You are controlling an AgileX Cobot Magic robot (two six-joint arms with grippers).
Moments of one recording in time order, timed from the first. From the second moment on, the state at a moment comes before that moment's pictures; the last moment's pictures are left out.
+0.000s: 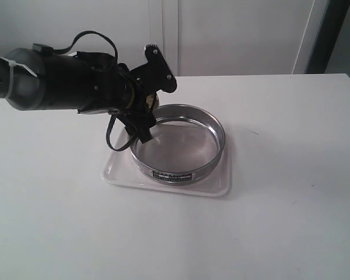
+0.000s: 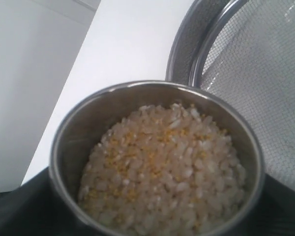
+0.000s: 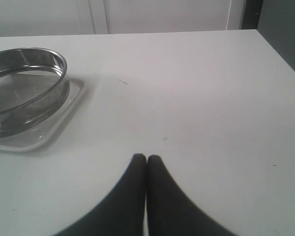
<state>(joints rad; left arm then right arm) -0.71 1.88 -1.34 1.01 0.49 -0.34 0.07 0.01 -0.01 0.04 0.36 0.07</state>
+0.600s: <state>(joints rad) -0.74 1.91 -1.35 0.97 0.55 -0.21 0.07 0.01 -0.01 0.04 0.36 0.07</state>
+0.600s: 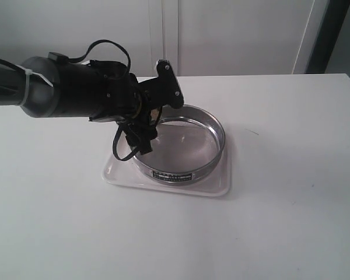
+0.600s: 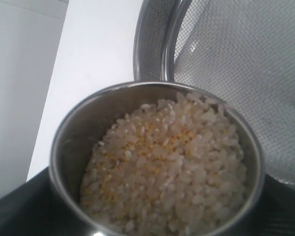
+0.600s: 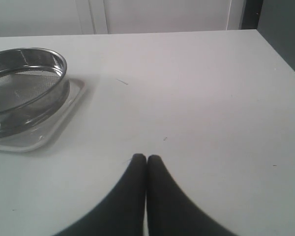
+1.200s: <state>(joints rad) -0.74 1.95 -1.40 0.97 0.57 -0.16 0.07 0.01 -0.01 0.04 0.36 0.07</state>
